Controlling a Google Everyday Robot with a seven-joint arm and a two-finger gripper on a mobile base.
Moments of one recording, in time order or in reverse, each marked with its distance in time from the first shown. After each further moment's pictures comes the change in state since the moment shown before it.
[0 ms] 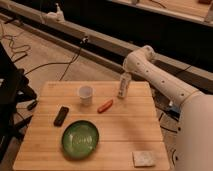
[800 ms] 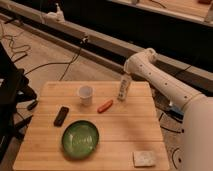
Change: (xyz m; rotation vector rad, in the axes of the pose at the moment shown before) arm -0.010 0.003 0.000 0.028 -0.004 -0.001
